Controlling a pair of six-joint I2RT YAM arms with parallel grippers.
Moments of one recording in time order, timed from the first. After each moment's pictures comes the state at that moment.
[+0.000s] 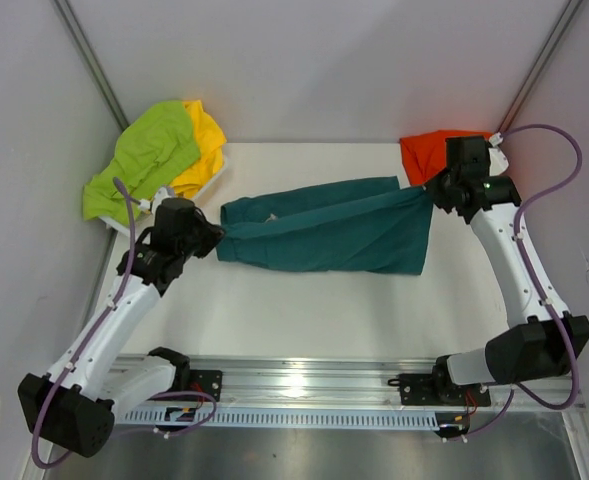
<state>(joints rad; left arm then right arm) -0.33 0.99 0.90 -0.56 -0.16 -1.00 0.15 1.38 1.48 -0.85 0.27 0.95</state>
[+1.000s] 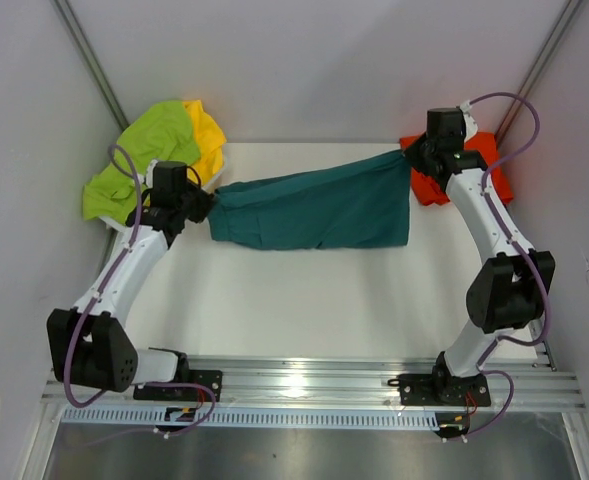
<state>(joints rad) -0.14 1.31 1.10 -0.43 -0.07 -1.03 0.15 1.71 1.65 -0.52 0.17 0.85</state>
